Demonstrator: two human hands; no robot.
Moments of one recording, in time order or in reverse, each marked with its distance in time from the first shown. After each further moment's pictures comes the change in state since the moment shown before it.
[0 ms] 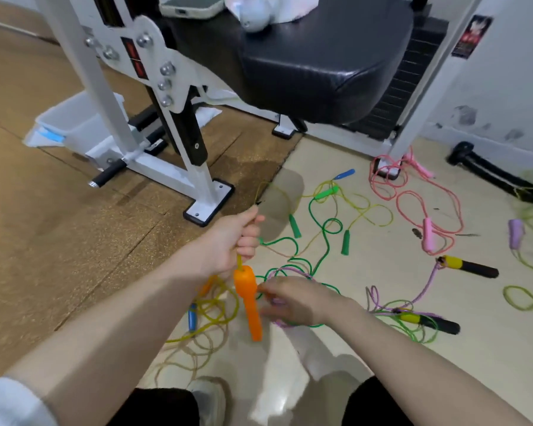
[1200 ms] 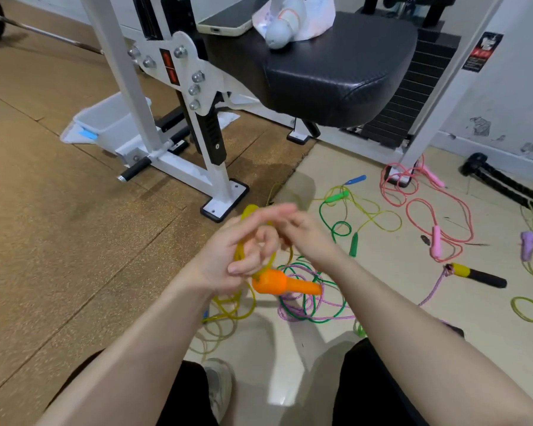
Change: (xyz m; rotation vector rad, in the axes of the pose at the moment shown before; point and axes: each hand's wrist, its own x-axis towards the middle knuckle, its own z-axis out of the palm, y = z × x) left_hand -0.086 -0.026 -0.003 -0.096 -0.596 0.371; right_hand 0.012 -0.037 -0.057 0.671 0.449 0.031
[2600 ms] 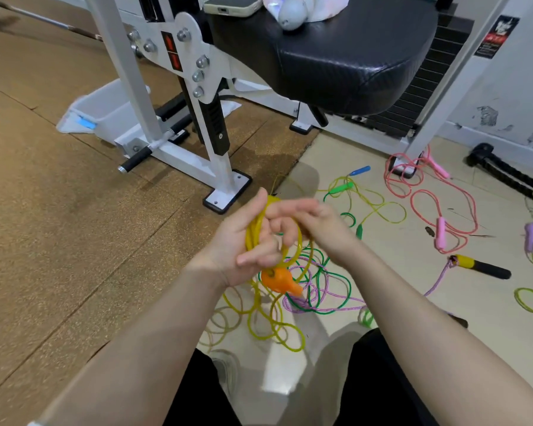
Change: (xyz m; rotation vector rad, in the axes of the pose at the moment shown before) left_hand 0.004 0.005 0.001 -0.102 -0.113 -0.073; right_hand -0.004 -0.006 -0.007 0.157 0.041 0.066
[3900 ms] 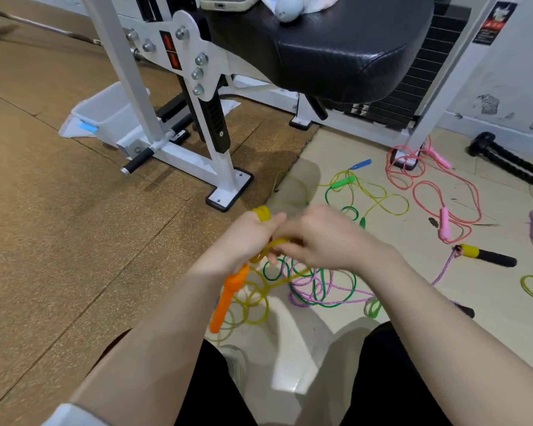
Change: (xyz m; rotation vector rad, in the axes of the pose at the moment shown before) left_hand 0.007 -0.015 -0.016 0.814 0.636 -0.129; right_hand -0.036 -0.045 0.010 -1.038 -0.188 -0.702
